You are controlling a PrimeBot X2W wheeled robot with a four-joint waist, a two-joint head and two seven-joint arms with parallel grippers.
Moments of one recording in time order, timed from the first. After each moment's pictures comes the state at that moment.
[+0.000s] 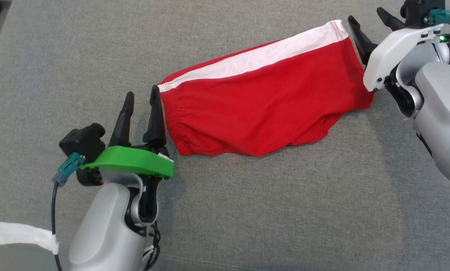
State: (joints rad) left arm -0.48 0.05 -0.32 0.36 -0.78 0.01 -0.26; right arm -1.11 -0.38 0.71 0.95 0.71 0.13 -0.11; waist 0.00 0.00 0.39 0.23
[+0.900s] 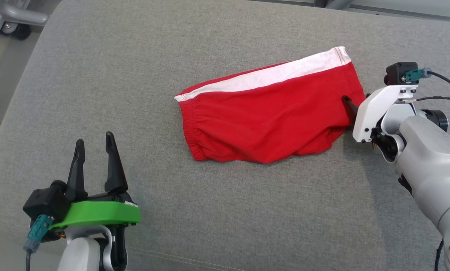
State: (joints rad) left arm -0.16 0.05 -0.09 0.12 -0.45 0.03 -0.26; right arm -0.97 -0.30 0.73 1.16 0.90 0.13 0.05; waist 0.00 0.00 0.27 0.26
